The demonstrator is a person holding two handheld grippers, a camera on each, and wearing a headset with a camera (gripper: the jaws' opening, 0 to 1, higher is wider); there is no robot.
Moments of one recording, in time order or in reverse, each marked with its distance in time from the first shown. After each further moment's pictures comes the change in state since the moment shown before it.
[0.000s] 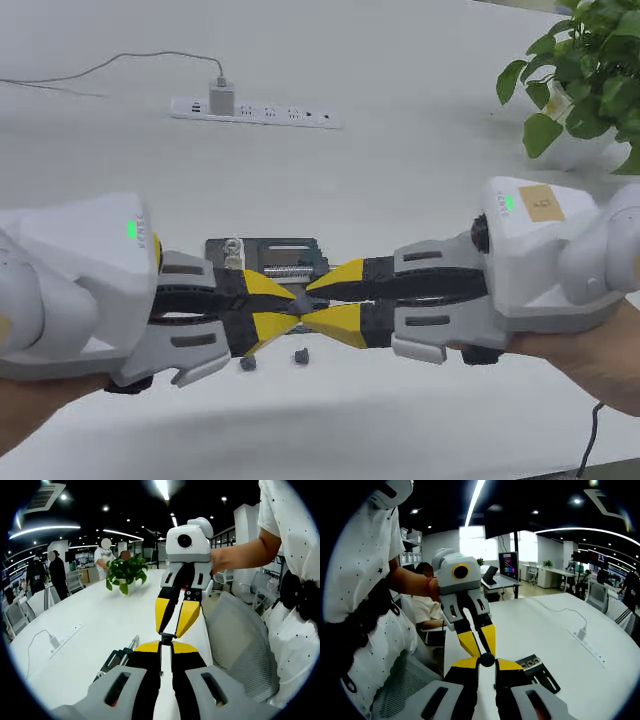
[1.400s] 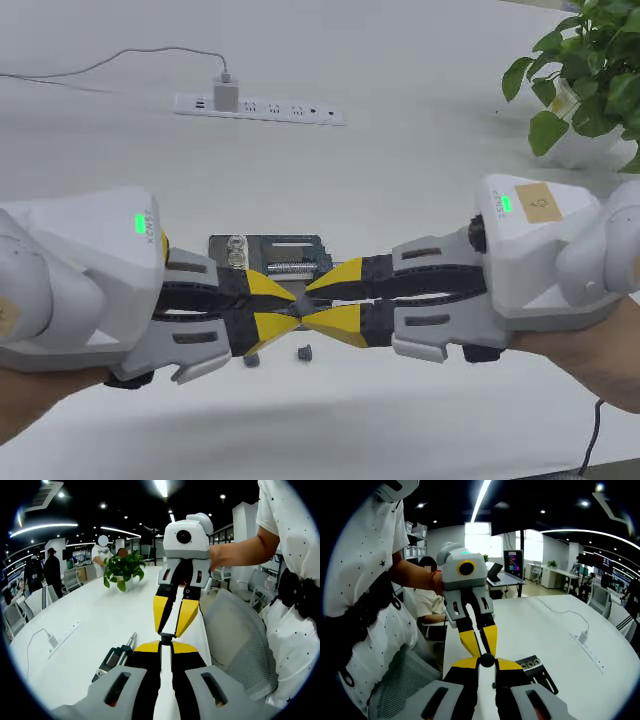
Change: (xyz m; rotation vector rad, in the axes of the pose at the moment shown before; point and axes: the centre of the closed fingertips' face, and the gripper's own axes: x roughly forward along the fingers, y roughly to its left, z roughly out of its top) left arm 0.000 -0.001 -0.004 0.002 0.029 -0.022; right arm 0.003 0.001 -0.001 -0.053 0.031 0.018
